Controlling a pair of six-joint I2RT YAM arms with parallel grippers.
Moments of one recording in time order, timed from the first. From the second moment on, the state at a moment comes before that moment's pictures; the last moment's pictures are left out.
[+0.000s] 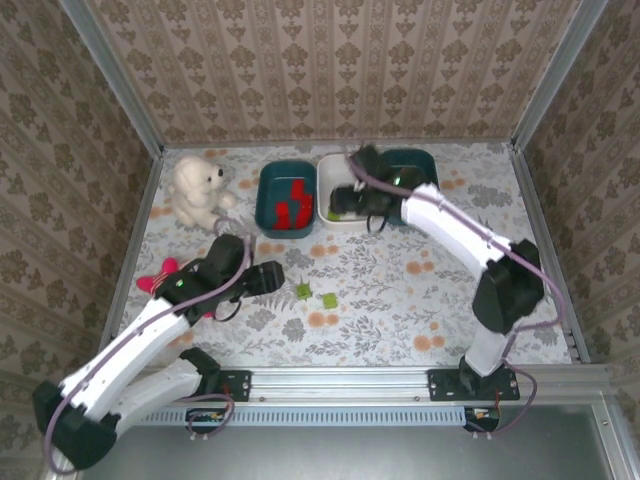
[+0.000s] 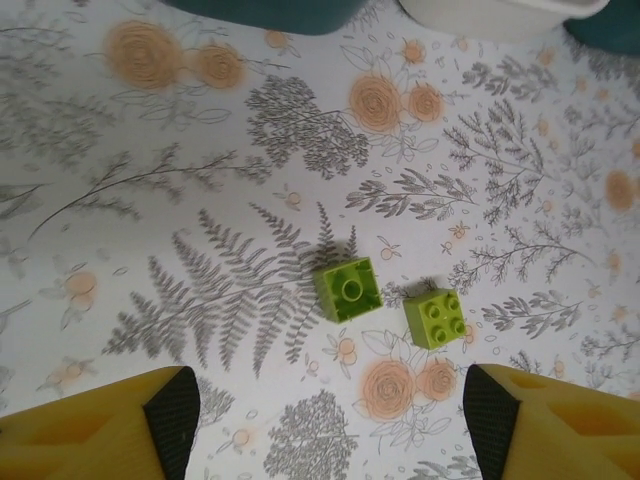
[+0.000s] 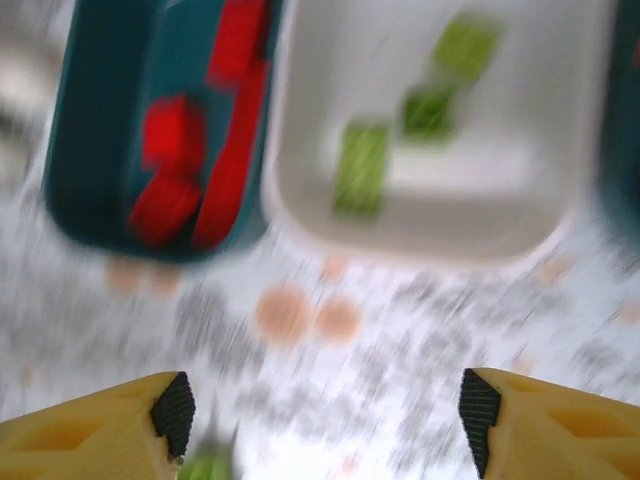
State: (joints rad) left arm -0.66 0.80 0.75 -0.80 0.01 -0.72; right arm 0.62 1.72 1.54 -0.79 0.05 0.53
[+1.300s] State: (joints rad) left arm -0.61 0.37 0.66 -1.10 0.06 -0.82; right arm 0.95 1.94 1.30 -0.78 0.06 0.66
